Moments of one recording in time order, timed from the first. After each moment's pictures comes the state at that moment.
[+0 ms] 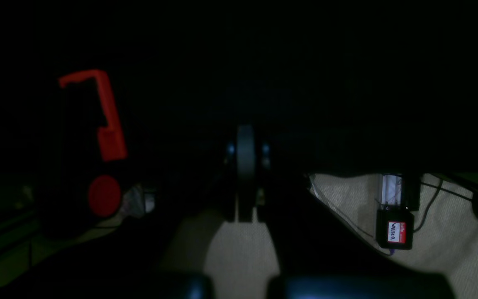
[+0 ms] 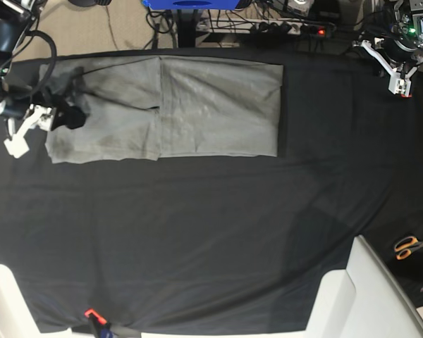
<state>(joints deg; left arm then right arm) 32.1 -22.5 -26.4 78.0 -7.9 -24.0 20.4 -1.4 12.1 35.0 58.7 43.1 41.5 -74.3</state>
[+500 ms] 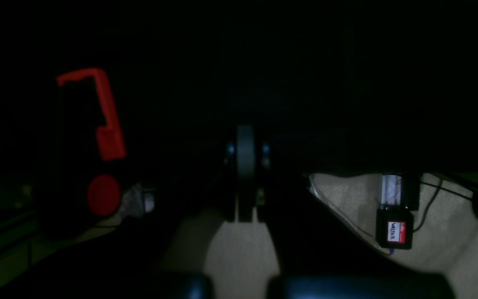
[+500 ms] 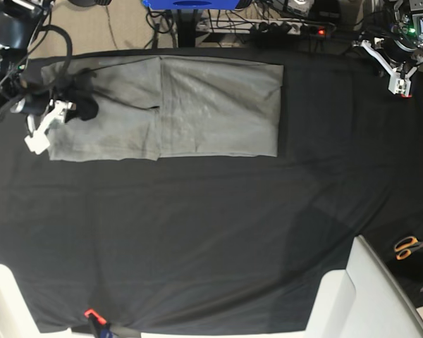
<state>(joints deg) 32.1 -22.5 -26.4 78.0 -7.9 -24.0 20.4 -2.1 9.9 31.0 57.9 40.6 41.2 -70.6</state>
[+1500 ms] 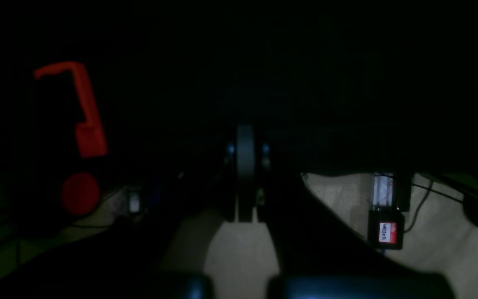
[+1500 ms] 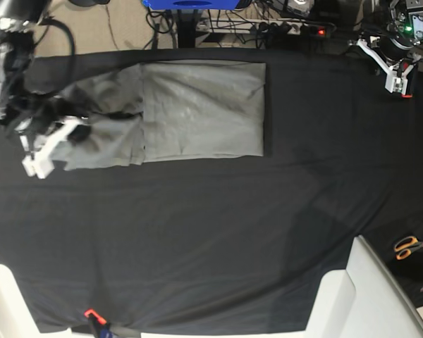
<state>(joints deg) 32.1 -21.2 -26.4 78.2 -7.9 -24.0 20.3 -10.3 6.9 18.3 95.0 34.8 16.5 -70.5</state>
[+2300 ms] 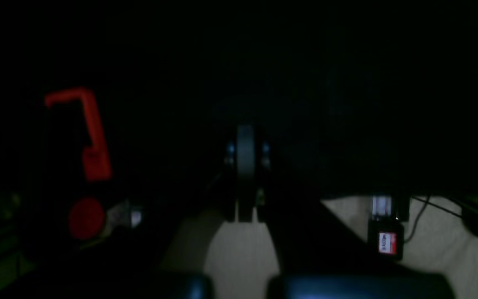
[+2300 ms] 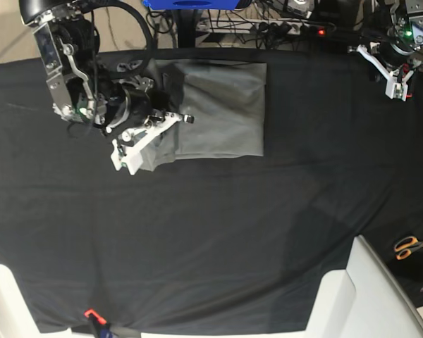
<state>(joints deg) 30.5 -21.1 -26.4 78.0 -7.9 -24.0 20.1 -8.2 8.9 -20.2 102.7 34.8 -23.9 -64.7</state>
